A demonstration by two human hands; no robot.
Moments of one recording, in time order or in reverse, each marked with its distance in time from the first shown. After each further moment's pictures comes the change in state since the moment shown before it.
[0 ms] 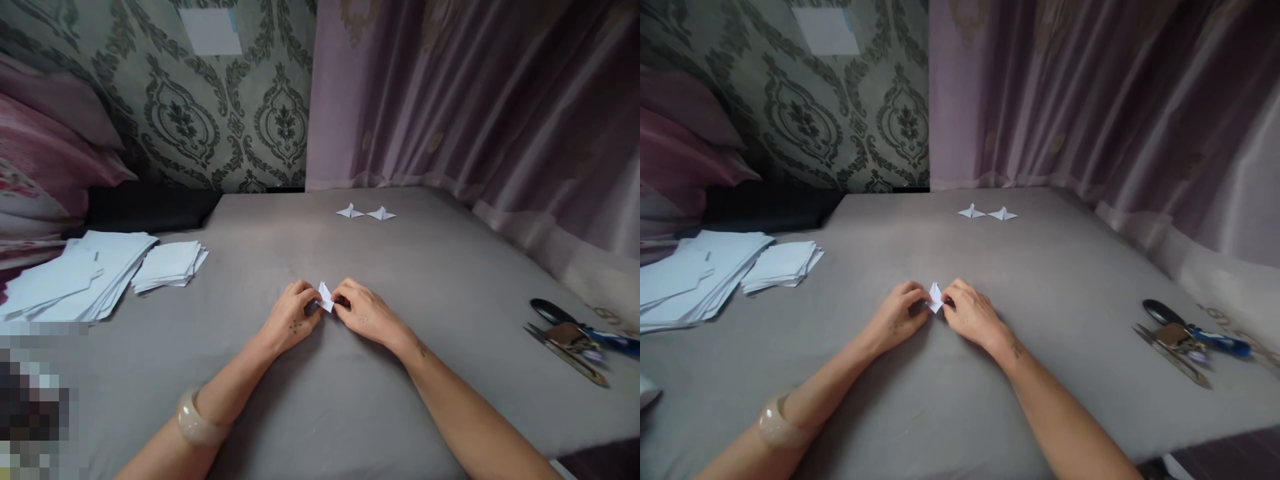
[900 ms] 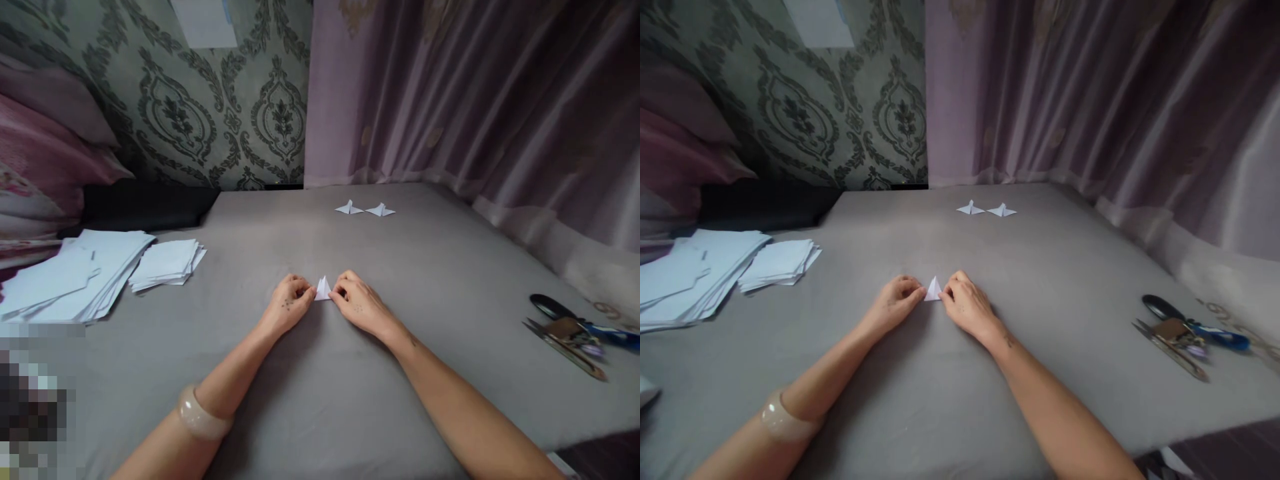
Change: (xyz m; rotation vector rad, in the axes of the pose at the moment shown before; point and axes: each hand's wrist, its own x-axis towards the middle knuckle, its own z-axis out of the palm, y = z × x) left_hand 0.016 0.000 -0.004 -0.177 0.008 -0.364; right_hand 0.013 0.010 0.016 0.023 0.048 0.120
